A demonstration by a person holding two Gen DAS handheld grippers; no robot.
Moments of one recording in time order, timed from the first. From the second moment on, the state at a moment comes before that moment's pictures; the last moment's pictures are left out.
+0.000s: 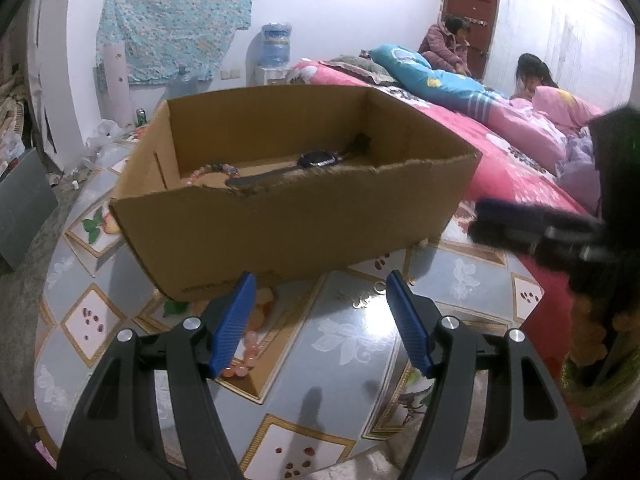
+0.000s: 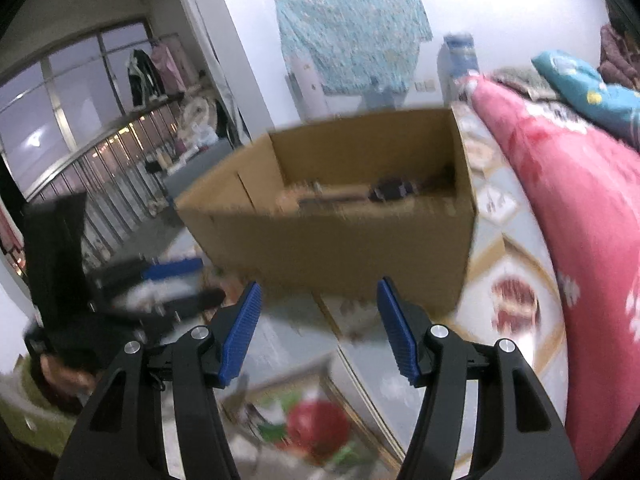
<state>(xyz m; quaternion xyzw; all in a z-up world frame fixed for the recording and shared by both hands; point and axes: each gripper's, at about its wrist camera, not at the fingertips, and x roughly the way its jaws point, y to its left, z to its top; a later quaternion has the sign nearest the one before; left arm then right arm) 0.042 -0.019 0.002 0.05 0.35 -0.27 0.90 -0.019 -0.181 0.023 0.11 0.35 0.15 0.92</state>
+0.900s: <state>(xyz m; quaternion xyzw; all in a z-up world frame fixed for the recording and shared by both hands) 0.072 -0.063 -0.043 0.18 0.40 -0.30 0.85 -0.011 -0.168 -0.030 0.08 0.42 0.16 0.89</state>
